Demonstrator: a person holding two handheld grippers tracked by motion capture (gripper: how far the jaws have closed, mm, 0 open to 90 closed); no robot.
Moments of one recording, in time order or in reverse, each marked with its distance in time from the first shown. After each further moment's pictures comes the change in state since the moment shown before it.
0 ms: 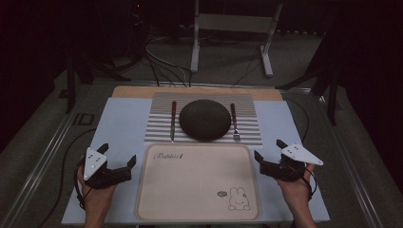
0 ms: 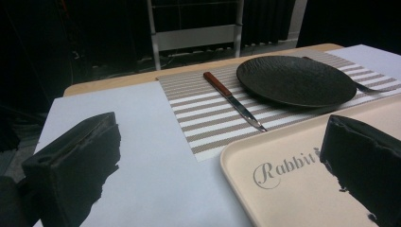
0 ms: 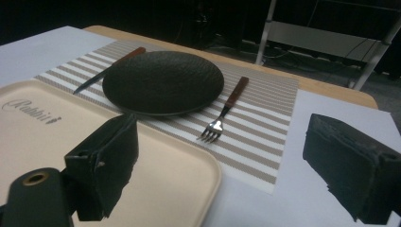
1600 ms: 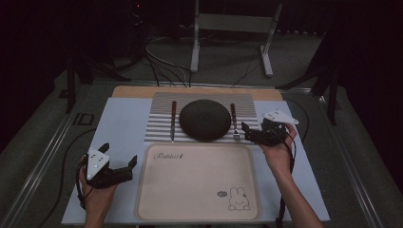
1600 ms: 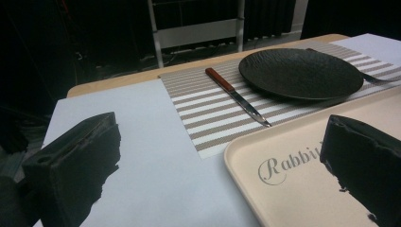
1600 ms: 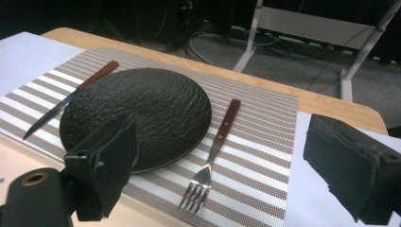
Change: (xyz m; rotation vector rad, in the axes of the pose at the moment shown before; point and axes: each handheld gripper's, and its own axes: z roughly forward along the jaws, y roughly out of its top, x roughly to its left) left arm -0.002 0.000 0.003 0.017 0.011 0.039; right arm -0.009 0.058 0.082 0.080 -0.054 0.028
